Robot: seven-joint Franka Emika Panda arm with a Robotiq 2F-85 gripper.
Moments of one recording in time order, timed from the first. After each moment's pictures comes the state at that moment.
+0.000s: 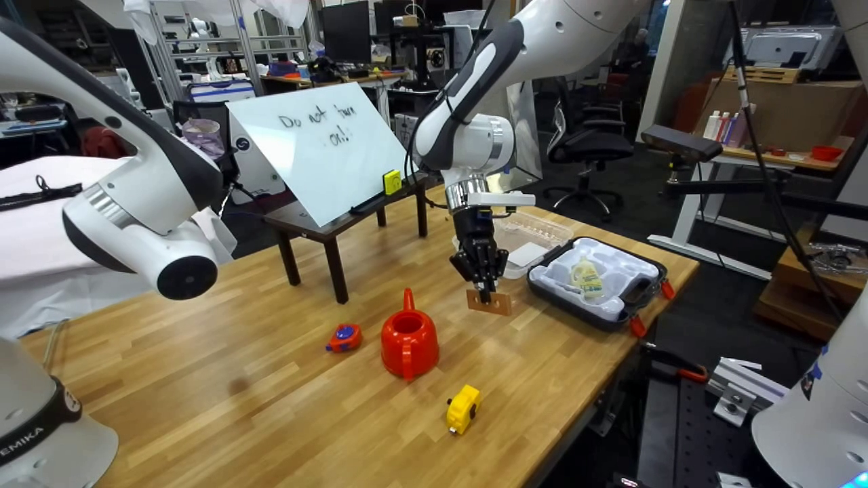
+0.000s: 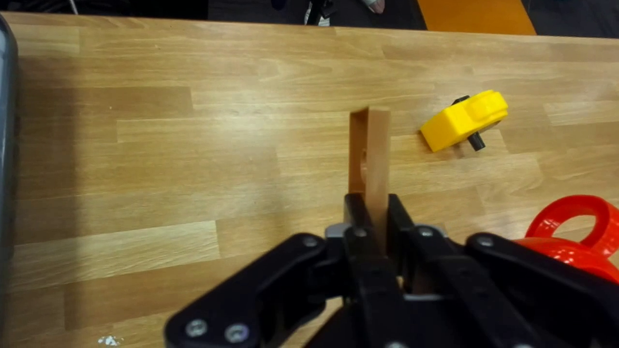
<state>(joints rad) -0.18 0.61 -0.09 -1.84 0.38 1.78 -0.14</state>
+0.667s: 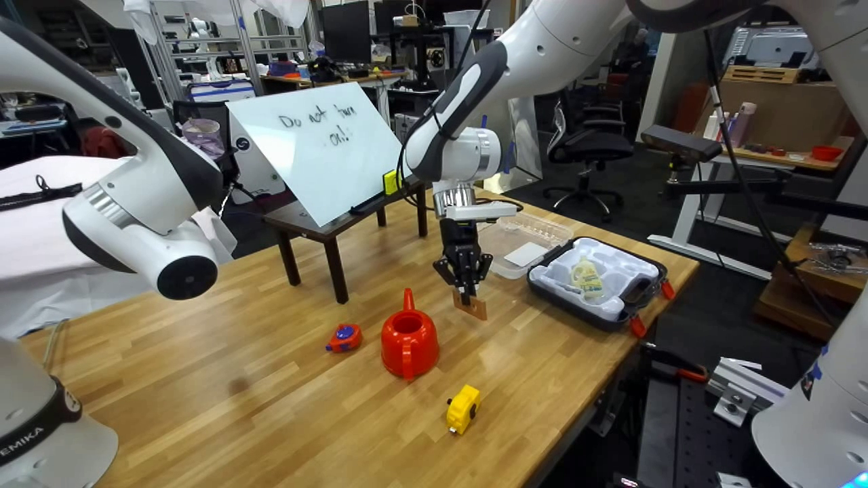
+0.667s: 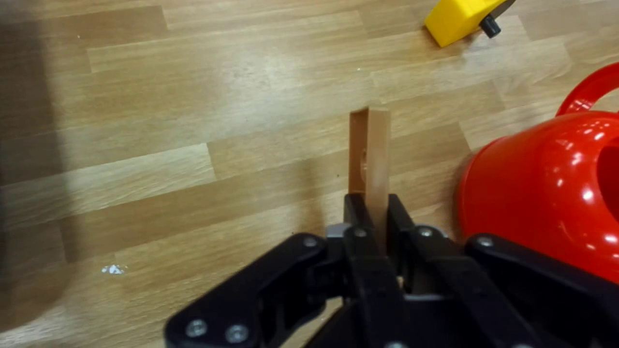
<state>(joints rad) -0.17 0.70 -0.08 -1.75 0.38 1.89 0.01</state>
